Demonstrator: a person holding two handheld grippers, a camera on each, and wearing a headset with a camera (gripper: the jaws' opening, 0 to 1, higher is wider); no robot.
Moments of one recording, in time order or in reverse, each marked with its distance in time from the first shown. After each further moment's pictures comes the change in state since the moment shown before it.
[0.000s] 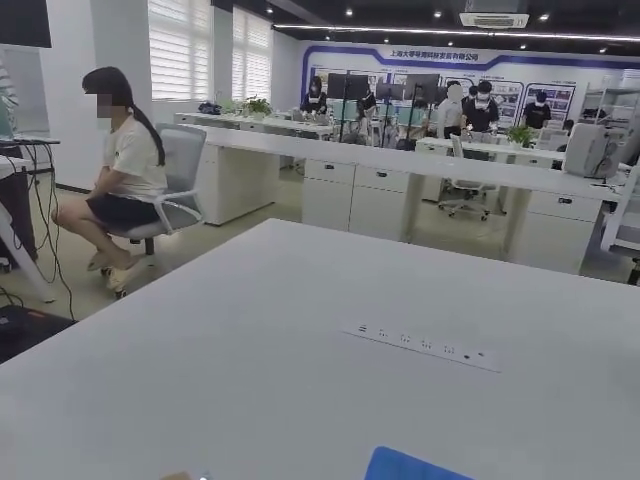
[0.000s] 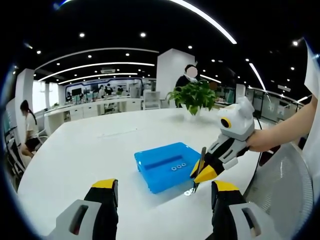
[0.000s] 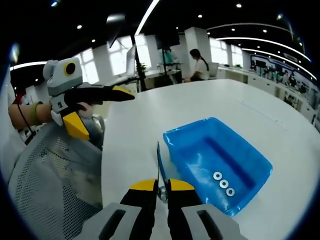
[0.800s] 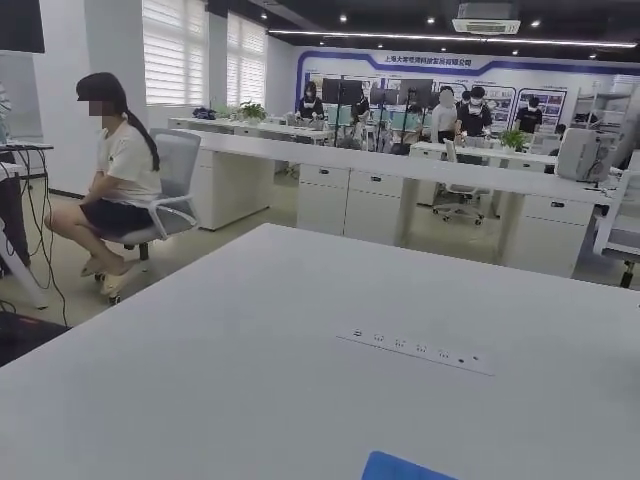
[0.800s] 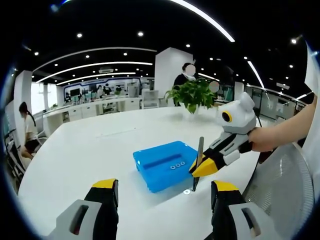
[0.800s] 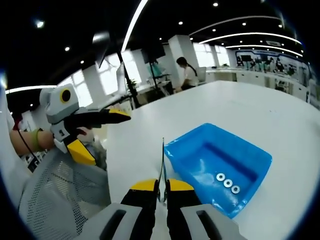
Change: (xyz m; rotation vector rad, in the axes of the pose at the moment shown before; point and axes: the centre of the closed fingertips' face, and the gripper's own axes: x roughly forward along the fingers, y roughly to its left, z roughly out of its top) left arm 0.001 -0.002 -0.002 0.016 0.010 -0.009; right arm -0.008 0.003 0.021 0.163 -0.131 -0.010
